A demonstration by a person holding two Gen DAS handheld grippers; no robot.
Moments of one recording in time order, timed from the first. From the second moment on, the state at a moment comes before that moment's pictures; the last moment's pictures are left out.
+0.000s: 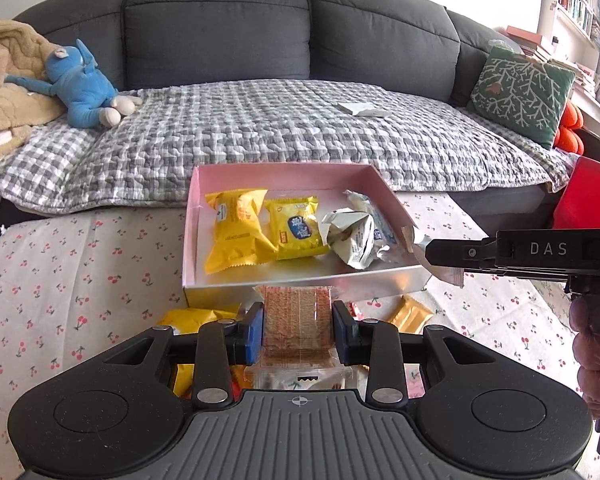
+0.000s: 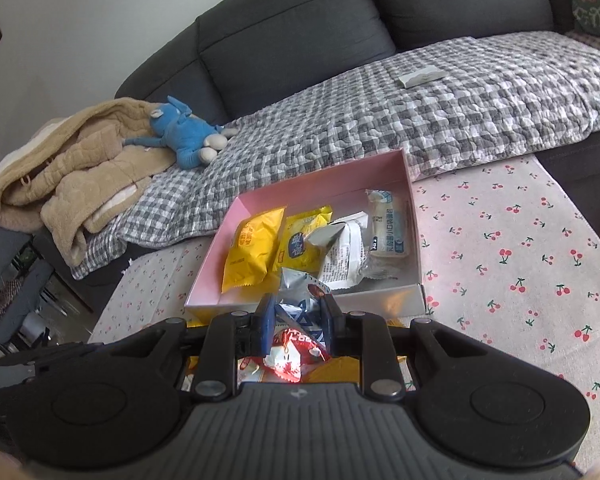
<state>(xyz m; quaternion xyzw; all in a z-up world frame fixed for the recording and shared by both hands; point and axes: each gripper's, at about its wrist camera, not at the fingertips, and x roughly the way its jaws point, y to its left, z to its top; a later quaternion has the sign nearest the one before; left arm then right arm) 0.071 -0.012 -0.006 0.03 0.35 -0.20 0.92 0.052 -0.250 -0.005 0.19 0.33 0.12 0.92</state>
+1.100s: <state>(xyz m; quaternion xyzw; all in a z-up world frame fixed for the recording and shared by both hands) 0.182 -0.055 -0.058 0.03 0.40 -0.14 0.91 0.119 -0.279 -0.041 0.24 0.32 0.07 0.91</state>
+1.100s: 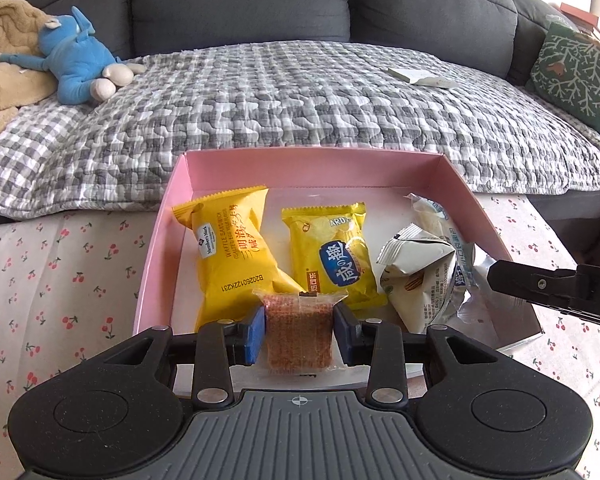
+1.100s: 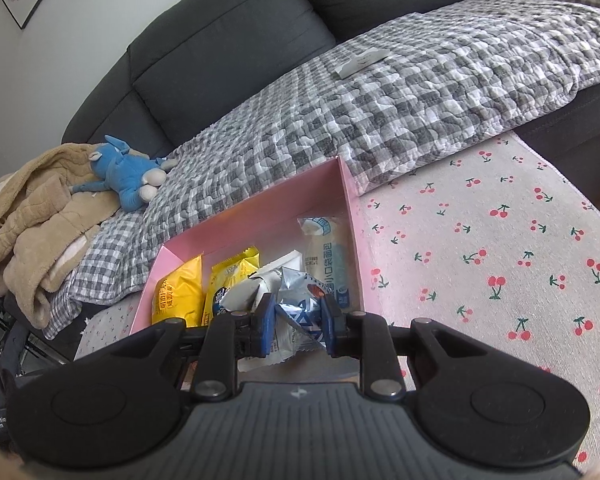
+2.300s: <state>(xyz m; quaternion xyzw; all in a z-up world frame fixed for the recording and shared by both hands) 0.093 -0.010 -0.025 0.02 0.38 -0.17 0.91 0.063 -0.251 -0.006 0.16 0.31 0.08 0.93</state>
